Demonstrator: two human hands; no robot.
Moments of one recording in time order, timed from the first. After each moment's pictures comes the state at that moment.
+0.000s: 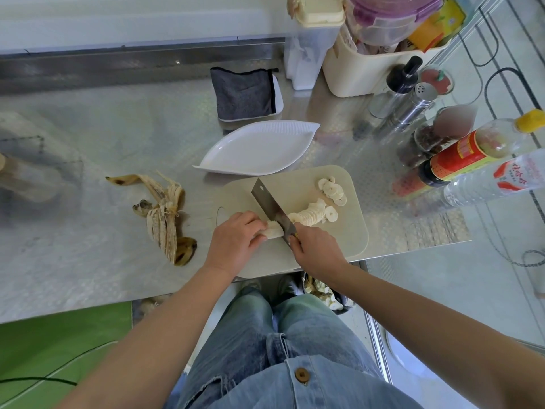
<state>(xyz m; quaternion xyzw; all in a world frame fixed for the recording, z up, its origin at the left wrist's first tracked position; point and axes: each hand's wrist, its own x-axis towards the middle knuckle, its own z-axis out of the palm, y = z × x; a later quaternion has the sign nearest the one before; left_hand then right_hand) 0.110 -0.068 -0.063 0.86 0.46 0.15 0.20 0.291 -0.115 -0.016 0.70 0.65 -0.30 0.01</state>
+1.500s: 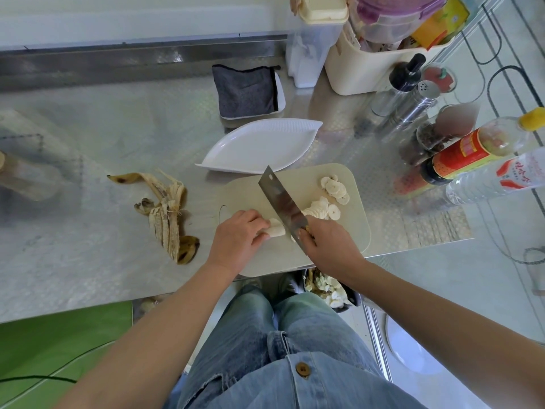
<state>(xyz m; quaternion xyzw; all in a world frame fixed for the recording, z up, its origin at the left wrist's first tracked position) 0.108 -0.066 -0.062 0.85 0.46 0.14 0.21 0.300 -0.114 0.001 0.71 0.64 -0.29 -0.03</state>
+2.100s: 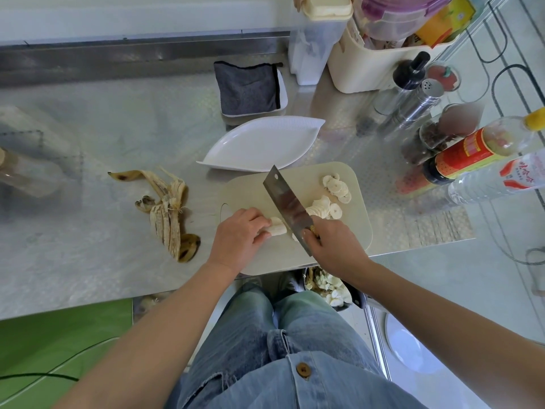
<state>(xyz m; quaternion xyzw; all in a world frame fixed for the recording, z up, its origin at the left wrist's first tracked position) 0.108 -0.066 -0.062 0.85 0.45 0.15 0.21 0.304 -0.117 0.005 0.71 0.63 -0.31 -0.04</state>
